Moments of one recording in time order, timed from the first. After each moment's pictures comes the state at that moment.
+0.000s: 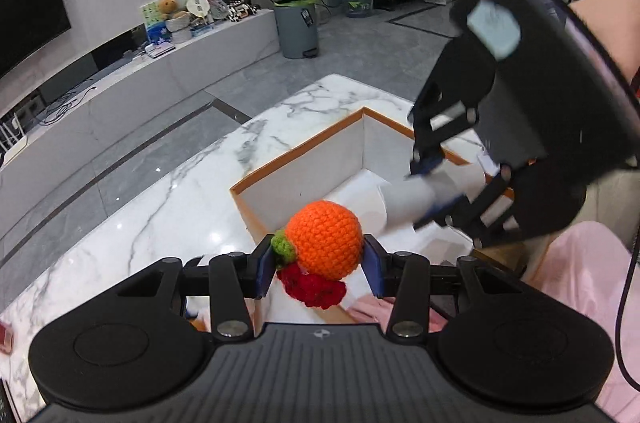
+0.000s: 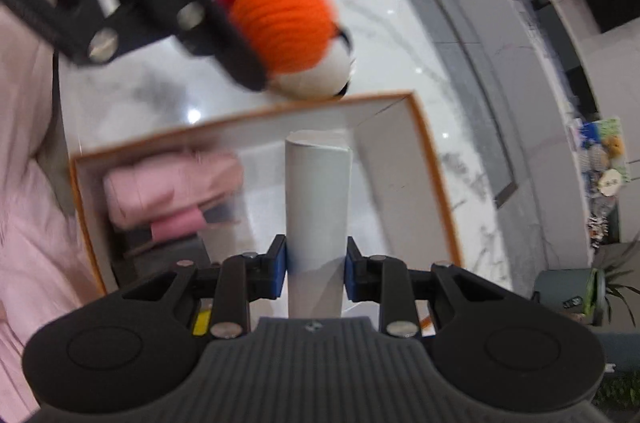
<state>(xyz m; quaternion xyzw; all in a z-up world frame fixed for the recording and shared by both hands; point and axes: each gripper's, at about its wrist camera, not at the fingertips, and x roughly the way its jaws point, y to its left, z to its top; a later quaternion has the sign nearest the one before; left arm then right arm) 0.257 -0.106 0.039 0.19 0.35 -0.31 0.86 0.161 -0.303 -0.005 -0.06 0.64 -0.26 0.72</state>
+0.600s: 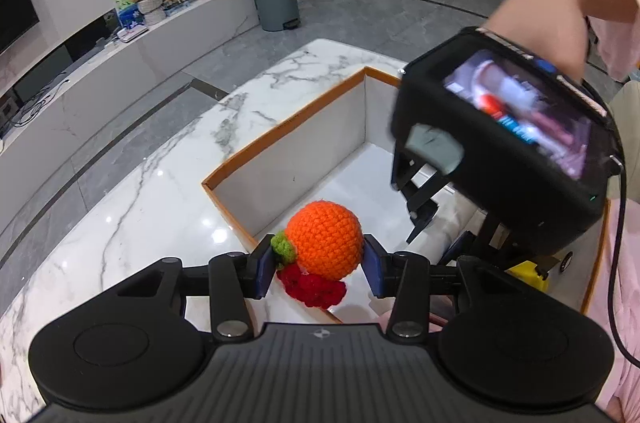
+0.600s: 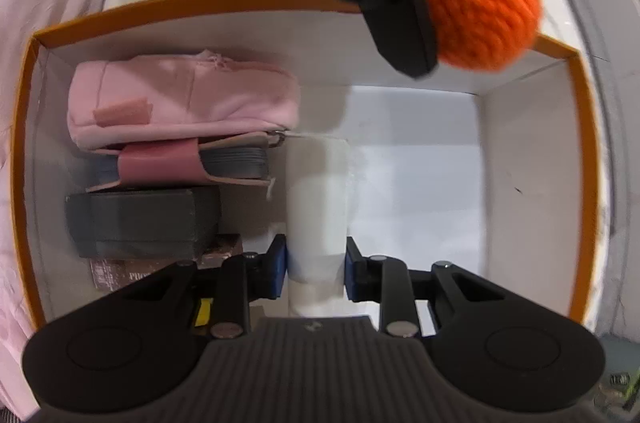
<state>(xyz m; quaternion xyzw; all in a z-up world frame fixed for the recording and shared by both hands) 0.302 -0.125 -0.013 0.22 0.38 -0.33 0.84 0.166 -0.369 -0.103 -0.03 0.70 -0.06 0.72</state>
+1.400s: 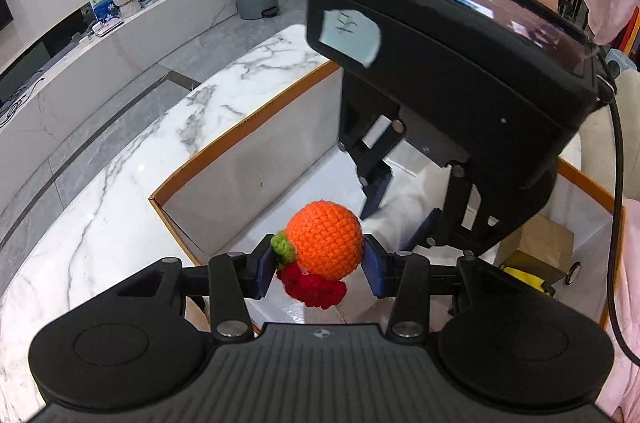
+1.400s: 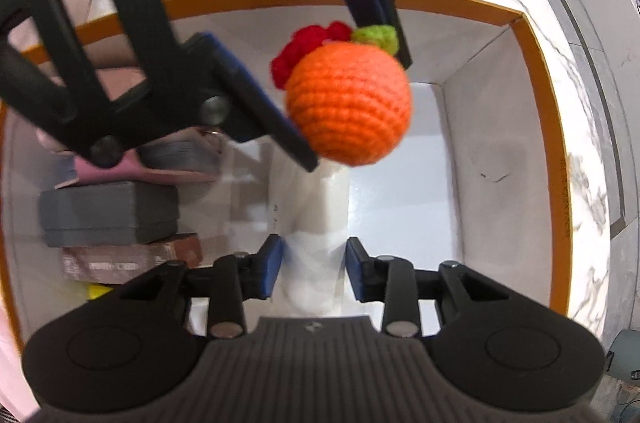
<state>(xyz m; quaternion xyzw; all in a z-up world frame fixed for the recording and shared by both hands) 0.320 -0.153 -0.037 0.23 0.40 -0.35 0.82 0.148 -0.426 -0.102 0.00 0.66 -0.08 0.74</state>
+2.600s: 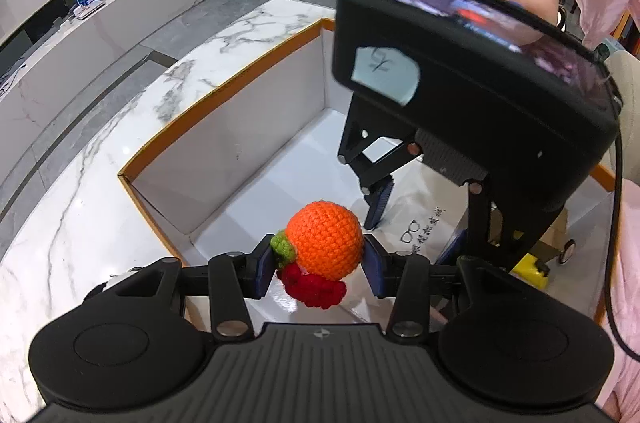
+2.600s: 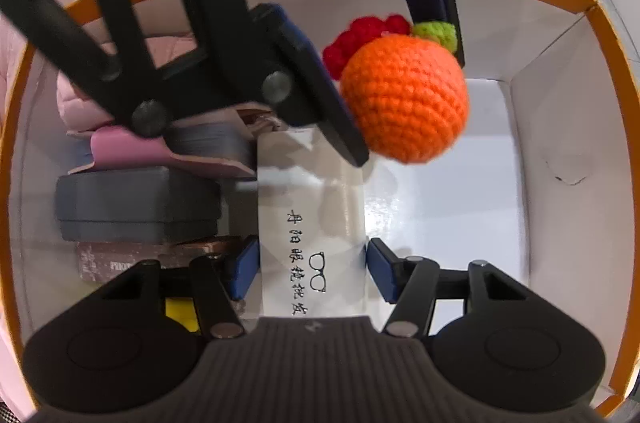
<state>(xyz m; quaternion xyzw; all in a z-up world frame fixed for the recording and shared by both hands) 0.306 -0.156 -0.057 0.23 0.43 -0.36 0.79 0.151 -0.439 -0.141 0.03 0.65 -0.02 0.76</state>
